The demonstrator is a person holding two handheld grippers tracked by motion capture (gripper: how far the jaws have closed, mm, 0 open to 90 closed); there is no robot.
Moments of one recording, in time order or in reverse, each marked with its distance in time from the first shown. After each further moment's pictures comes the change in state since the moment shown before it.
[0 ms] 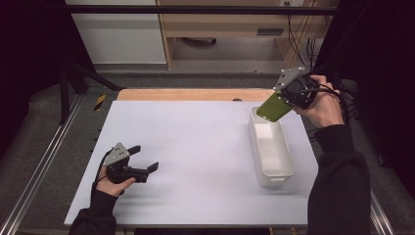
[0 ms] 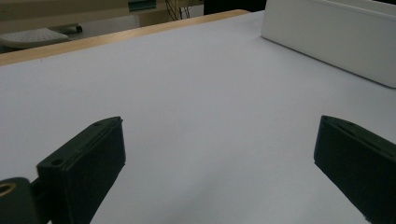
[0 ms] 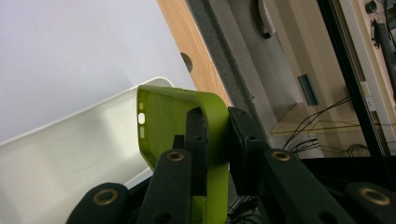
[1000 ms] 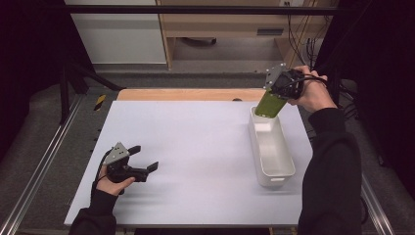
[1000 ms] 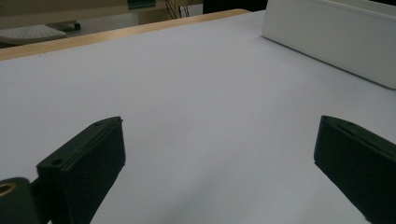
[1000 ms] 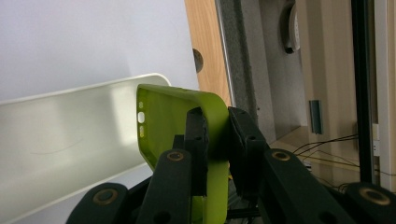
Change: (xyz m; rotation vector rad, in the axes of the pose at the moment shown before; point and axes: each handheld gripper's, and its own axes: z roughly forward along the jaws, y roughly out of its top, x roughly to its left) left arm 0.004 -0.002 0.001 0.000 -0.007 -0.013; right arm -0.020 0.016 0.043 0.030 0.092 -0.241
